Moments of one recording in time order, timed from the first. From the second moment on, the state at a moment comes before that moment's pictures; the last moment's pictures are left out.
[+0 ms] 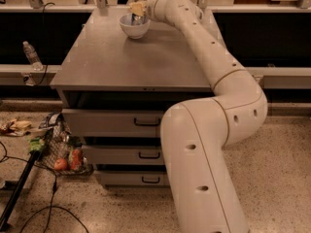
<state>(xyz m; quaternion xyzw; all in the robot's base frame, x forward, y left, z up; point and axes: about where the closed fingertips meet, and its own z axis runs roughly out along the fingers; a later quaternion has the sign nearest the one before) 0.989 0.039 0.934 -0.22 0.72 0.18 0.63</state>
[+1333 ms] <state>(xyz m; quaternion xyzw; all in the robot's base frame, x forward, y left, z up) 0.934 -0.080 1.045 -0.18 0.67 0.17 0.70</state>
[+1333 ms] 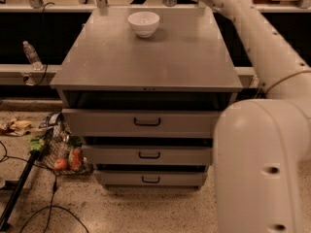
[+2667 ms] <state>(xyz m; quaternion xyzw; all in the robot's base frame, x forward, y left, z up) 0.778 -0.085 0.944 -0.26 0.71 0.27 0.60</state>
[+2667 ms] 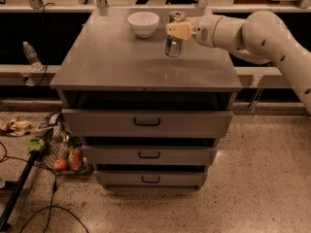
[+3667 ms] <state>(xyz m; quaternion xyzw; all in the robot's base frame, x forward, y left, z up) 0.756 -0.048 0.893 -0.33 0.70 0.26 0.57</state>
